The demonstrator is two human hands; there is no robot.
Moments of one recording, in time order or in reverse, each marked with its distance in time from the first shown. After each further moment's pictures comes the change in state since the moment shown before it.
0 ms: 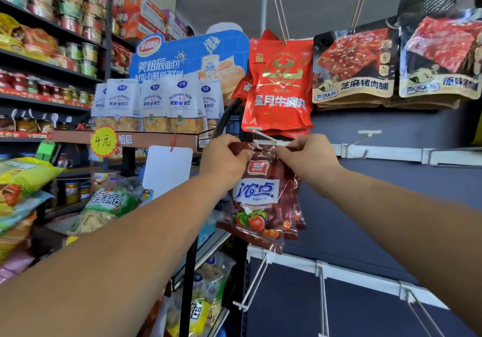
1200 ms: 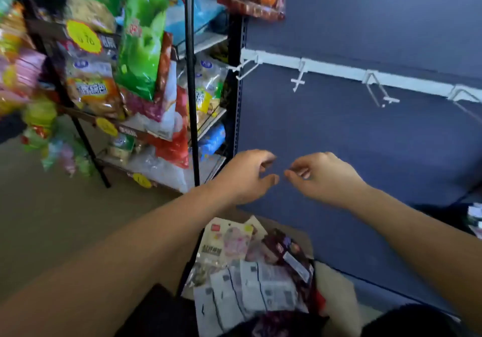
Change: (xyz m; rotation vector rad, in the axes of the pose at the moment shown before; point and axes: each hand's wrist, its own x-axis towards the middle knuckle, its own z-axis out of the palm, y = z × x) left_hand -0.406 -0.090 -0.004 0.267 -0.825 -0.078; right_hand -0.389 0.140 -0.048 -0.527 -0.732 0.044
